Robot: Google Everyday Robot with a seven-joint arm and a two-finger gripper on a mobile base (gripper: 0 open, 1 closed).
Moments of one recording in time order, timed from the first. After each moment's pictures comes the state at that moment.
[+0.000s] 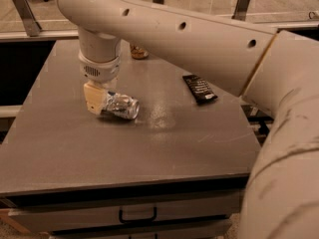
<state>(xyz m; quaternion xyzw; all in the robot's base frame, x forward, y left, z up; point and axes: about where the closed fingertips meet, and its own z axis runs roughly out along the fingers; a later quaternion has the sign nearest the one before) 0.571 0.145 0.851 -0.60 0.79 0.02 0.13</state>
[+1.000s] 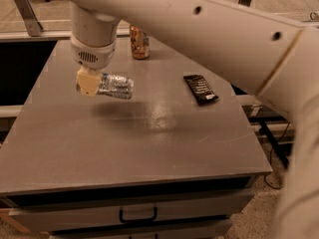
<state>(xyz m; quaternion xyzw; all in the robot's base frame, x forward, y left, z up) 0.561 0.160 0.896 -0.67 0.72 0.03 0.18</state>
